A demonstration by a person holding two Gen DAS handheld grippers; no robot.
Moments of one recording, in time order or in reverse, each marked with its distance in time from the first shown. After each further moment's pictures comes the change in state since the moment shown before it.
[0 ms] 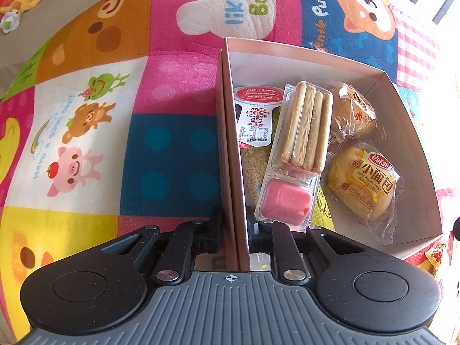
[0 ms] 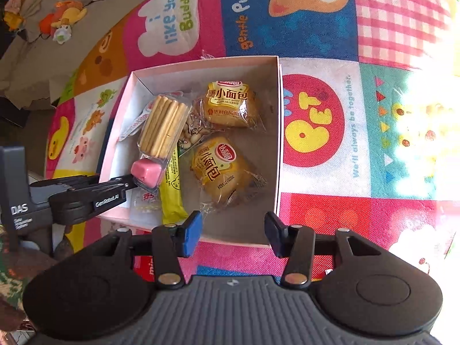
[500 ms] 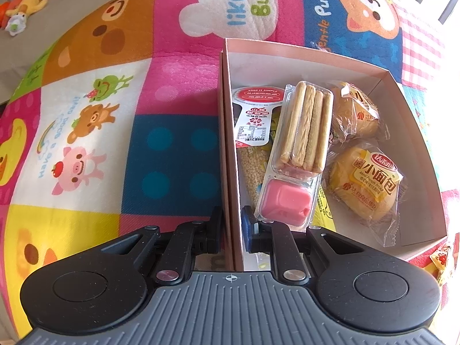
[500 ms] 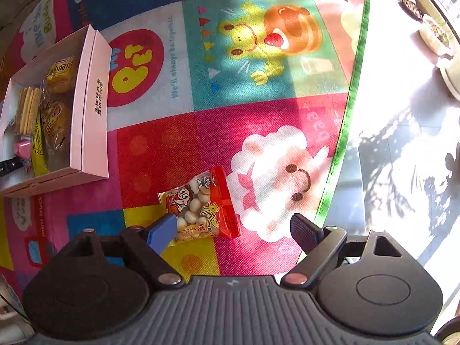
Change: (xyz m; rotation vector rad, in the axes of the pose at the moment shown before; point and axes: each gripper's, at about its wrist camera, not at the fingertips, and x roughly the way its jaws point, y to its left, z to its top) left arm -0.001 -0.005 -0.001 -0.002 -0.010 0.047; right arm -0.024 -0.143 -0.064 0.339 0.113 -0.206
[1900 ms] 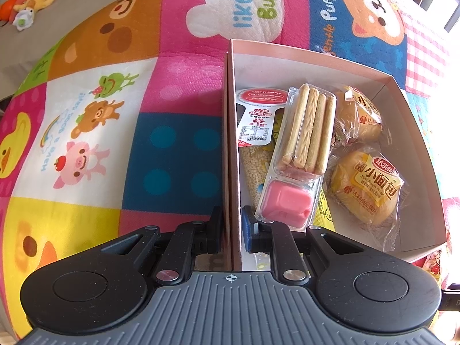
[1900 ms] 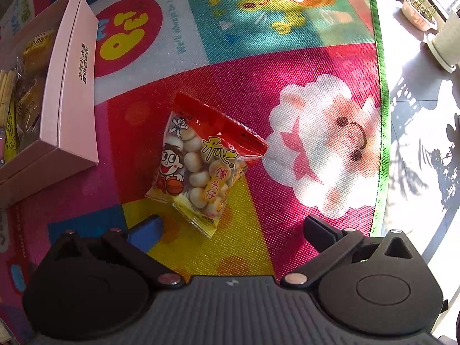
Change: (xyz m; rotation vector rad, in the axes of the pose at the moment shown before) left arm -0.002 -0.003 -0.003 -0.031 -0.014 0.017; right arm 0.049 0.047 -0.055 0.086 -0.050 -0.062
